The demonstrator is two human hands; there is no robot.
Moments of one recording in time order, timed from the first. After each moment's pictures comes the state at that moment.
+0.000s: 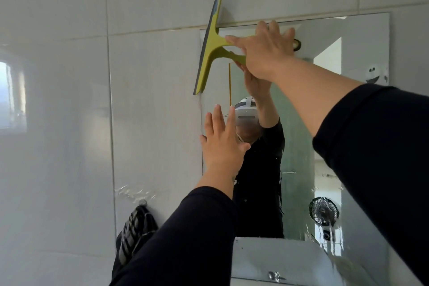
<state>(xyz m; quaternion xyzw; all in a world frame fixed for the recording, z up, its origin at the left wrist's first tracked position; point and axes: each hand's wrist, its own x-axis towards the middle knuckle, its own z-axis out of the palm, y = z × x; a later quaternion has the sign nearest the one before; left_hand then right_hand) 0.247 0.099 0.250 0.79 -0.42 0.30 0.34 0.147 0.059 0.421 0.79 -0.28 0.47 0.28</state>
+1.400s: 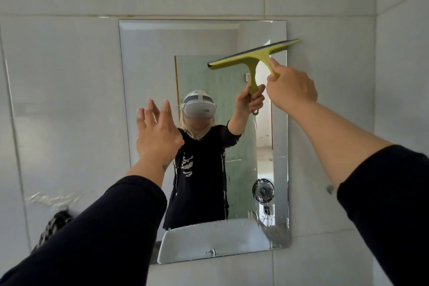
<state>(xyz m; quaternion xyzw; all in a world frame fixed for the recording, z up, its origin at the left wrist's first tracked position) 0.234 0.082 0.249 0.78 -0.40 0.29 0.39 -0.016 -0.018 0.339 0.73 -0.43 0.53 -0.01</state>
